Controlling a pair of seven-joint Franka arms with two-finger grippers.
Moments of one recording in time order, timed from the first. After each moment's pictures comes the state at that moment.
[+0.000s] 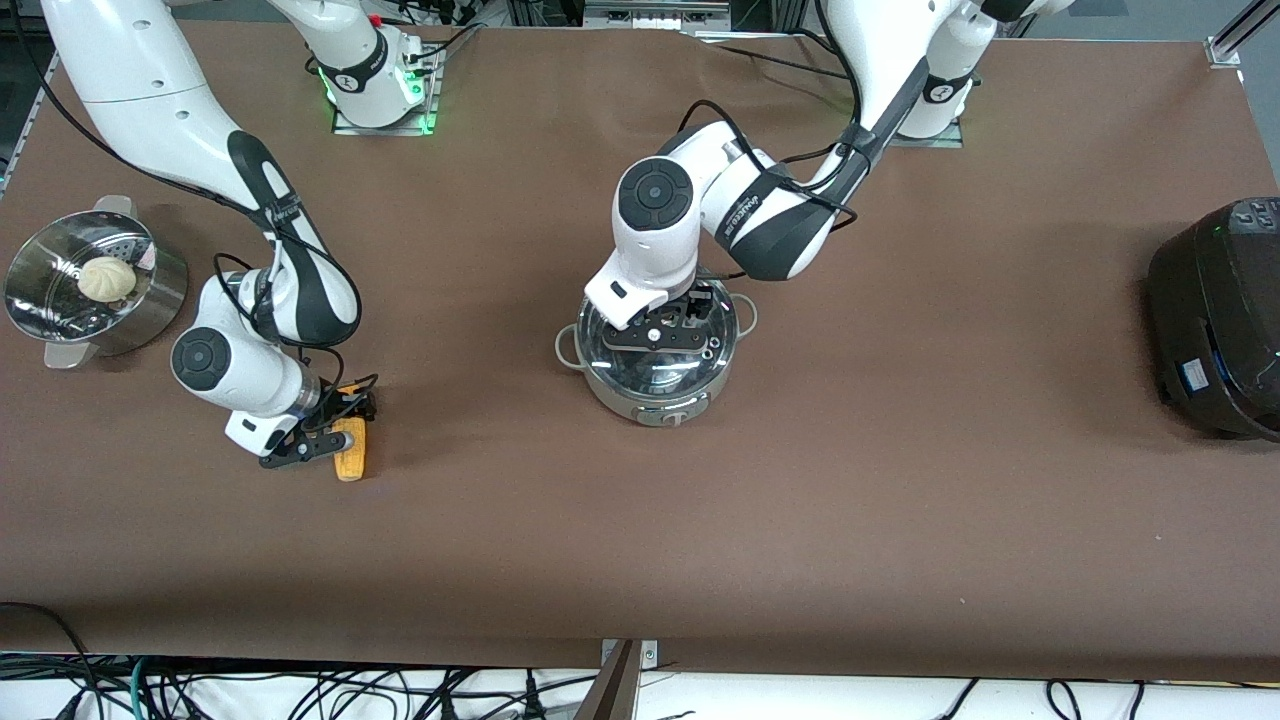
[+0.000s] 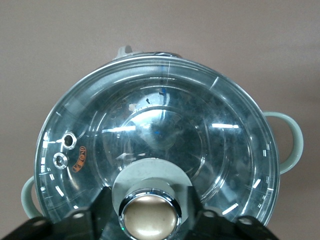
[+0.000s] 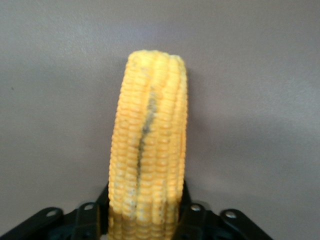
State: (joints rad) left arm -0.56 0.68 -0.25 -1.30 0.12 1.91 -0.77; right arm 0.00 0.66 0.08 -1.80 -0.02 2.45 -0.20
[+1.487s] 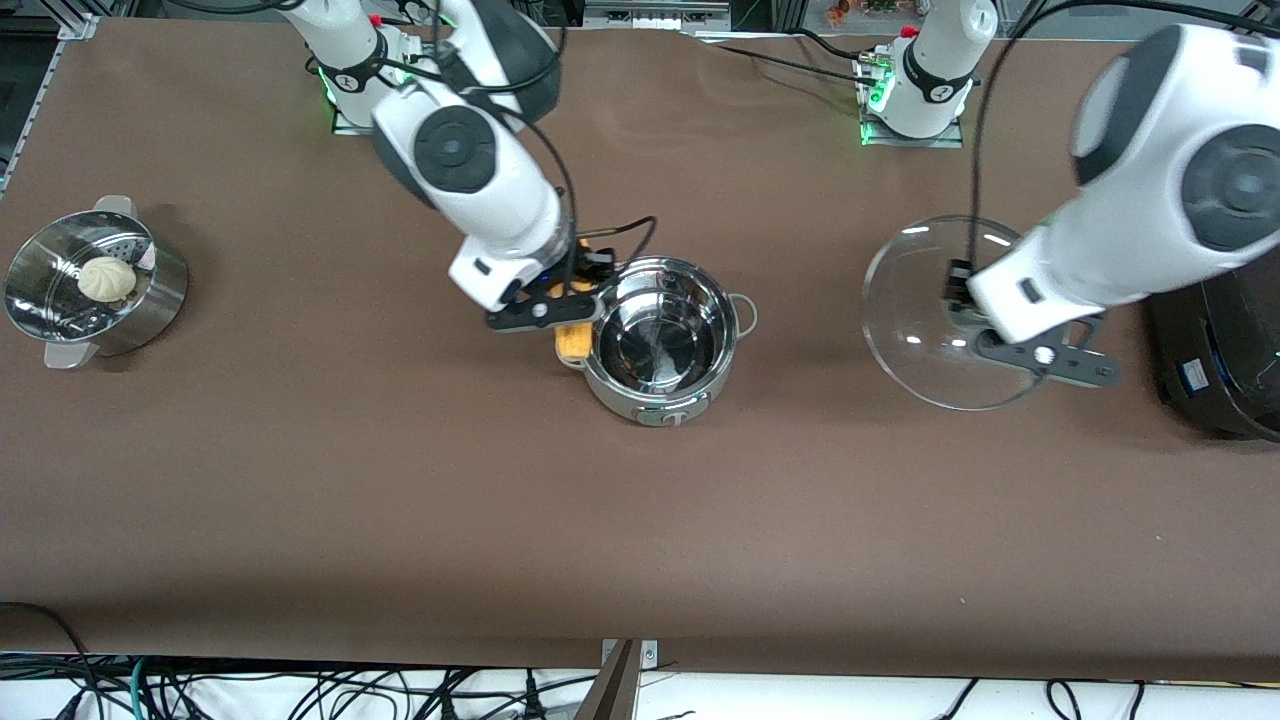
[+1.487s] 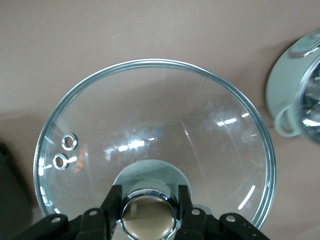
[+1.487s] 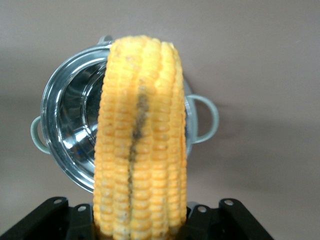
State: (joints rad) left arm 0.02 0.36 -0.25 -1.28 0.10 1.40 0.07; right arm 0.28 0.52 0.52 -1.44 -0.08 1.93 0.70
